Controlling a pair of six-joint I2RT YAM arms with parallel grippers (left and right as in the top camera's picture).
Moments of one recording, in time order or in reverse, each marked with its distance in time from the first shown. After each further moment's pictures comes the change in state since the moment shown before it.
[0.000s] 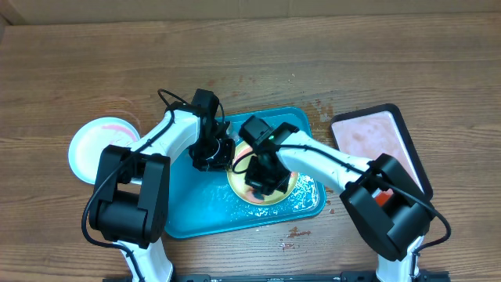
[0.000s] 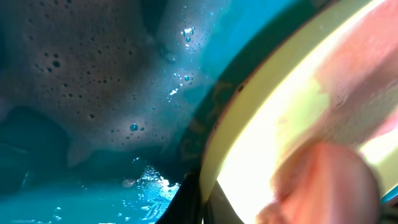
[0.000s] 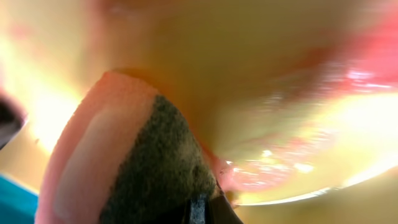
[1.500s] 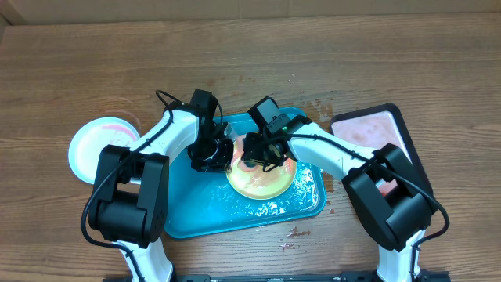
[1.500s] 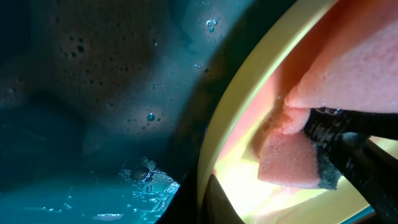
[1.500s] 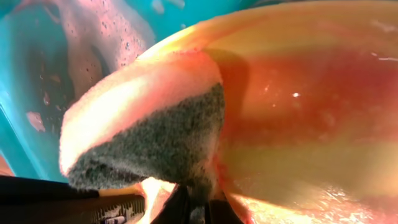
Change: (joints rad) left arm 0.002 0.001 -0.001 -0.016 -0.006 -0.023; right arm -0.081 0.032 -0.024 0.408 -0.027 -0.210
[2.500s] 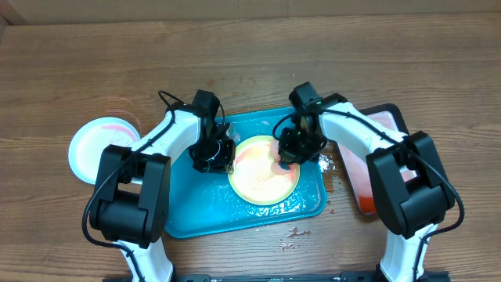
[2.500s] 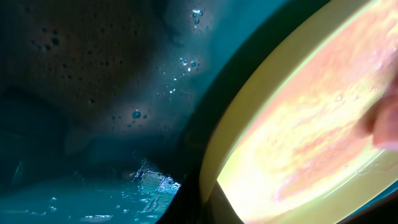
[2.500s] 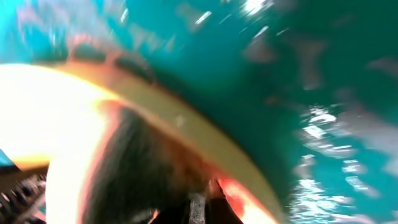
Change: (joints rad) left arm -0.006 0.001 0.000 0.003 0.016 -0.003; right arm -0.210 0.008 0.039 -0.364 -0.112 -0.199
